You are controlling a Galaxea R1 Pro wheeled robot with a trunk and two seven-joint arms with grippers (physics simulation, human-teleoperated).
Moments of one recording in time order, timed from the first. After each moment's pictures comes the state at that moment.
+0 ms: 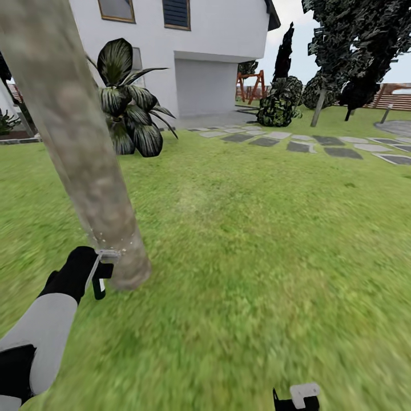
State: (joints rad) left arm -0.95 0.16 0.19 -0.70 -0.34 0.93 -0.14; right arm -0.40 -0.04 0.22 -0.05 -0.02 -0.56 -0.18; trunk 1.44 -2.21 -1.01
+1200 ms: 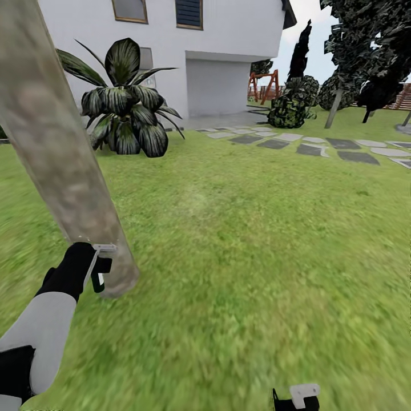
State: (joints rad) left arm -0.95 0.16 0.20 -0.75 -0.34 0.93 -0.13; right arm -0.40 -0.04 0.22 -0.05 -0.02 -0.56 -0.18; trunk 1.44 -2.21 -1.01
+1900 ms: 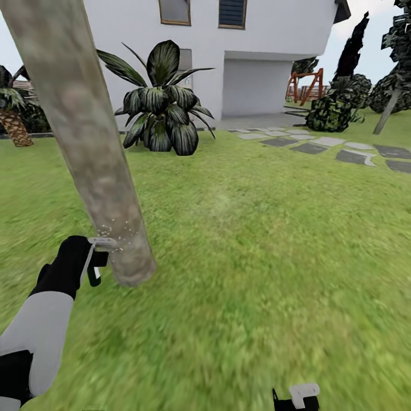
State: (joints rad) left arm -0.94 0.16 0.20 -0.87 -0.34 1.00 -0.13; right arm -0.40 -0.04 0.22 -0.05 -0.02 -0.56 -0.18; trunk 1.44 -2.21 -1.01
